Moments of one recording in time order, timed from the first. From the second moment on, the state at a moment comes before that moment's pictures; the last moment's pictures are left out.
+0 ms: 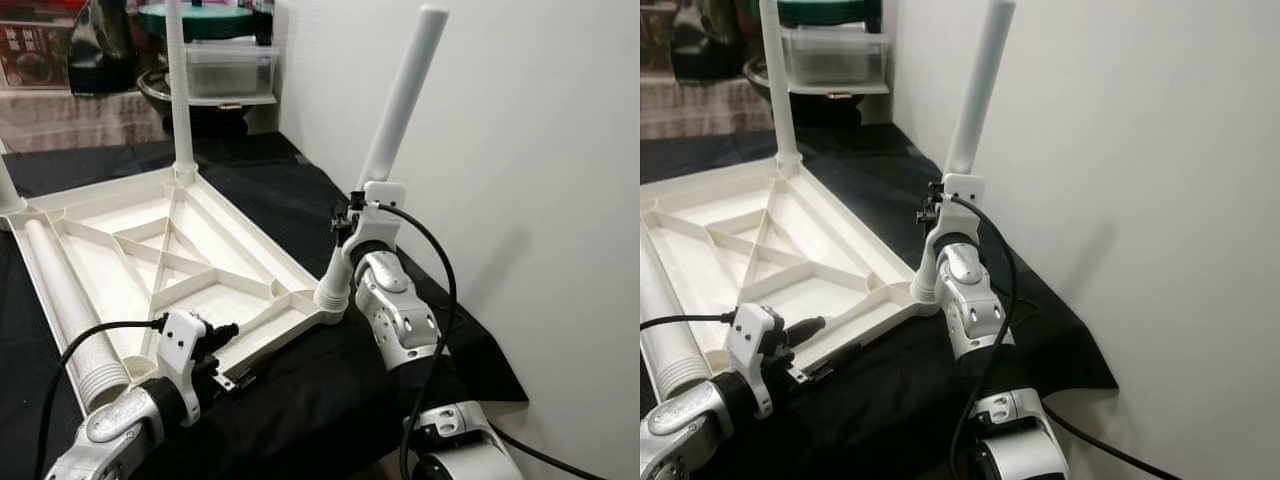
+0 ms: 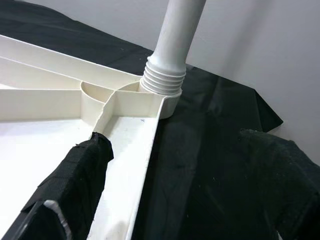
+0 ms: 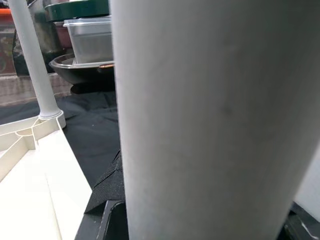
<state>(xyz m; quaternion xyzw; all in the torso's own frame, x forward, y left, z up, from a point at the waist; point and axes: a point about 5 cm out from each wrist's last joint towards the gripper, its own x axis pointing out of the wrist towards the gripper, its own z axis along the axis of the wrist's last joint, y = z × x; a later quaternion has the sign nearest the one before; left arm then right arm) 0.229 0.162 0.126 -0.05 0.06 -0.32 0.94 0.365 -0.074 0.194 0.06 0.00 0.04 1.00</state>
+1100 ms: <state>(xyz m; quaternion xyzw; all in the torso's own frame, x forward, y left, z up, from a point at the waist) 0.228 0.162 0.124 -0.05 0.06 -0.33 0.94 0.365 -0.075 0.200 0.06 -0.02 0.04 1.00</state>
